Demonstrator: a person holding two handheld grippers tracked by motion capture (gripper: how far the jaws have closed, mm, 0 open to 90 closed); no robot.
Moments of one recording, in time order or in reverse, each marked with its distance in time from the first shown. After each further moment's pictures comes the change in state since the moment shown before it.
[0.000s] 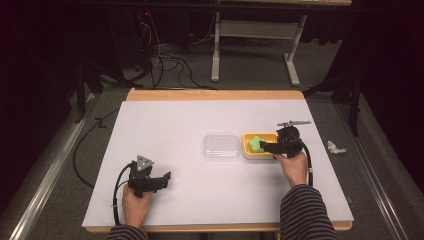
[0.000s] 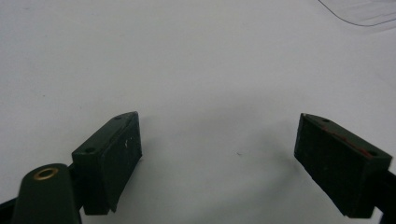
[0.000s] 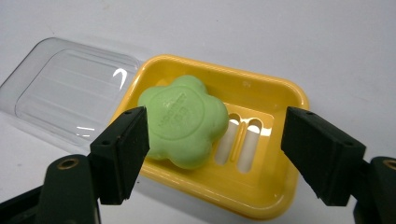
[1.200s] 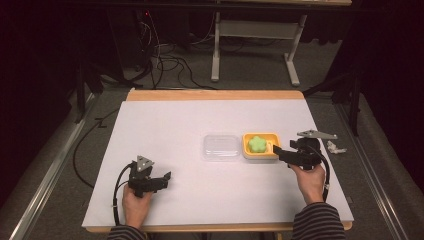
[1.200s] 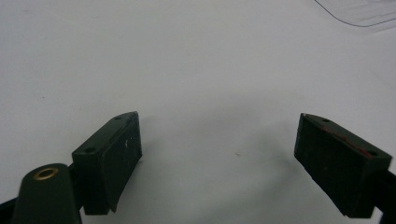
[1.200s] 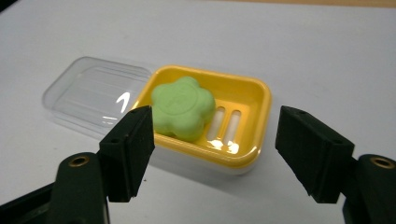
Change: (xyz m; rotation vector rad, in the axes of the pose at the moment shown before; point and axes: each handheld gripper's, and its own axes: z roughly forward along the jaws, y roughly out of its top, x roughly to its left) left arm 0.000 0.000 -0.001 -0.003 -0.007 0.004; right arm -0.007 -0.031 -0.057 -0.157 0.012 0.002
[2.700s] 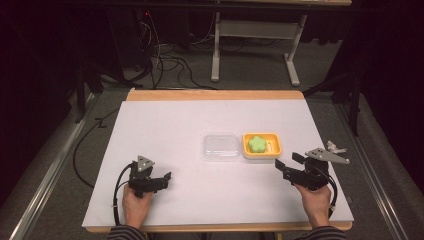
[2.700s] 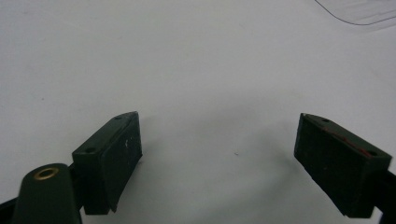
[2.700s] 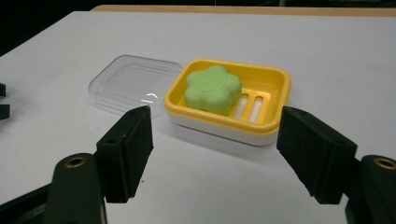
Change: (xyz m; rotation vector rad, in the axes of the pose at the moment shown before) left arm -0.001 -0.001 0.000 0.000 -0.001 0.012; right arm 0.015 -0.039 -0.036 -0.108 0.061 -0.012
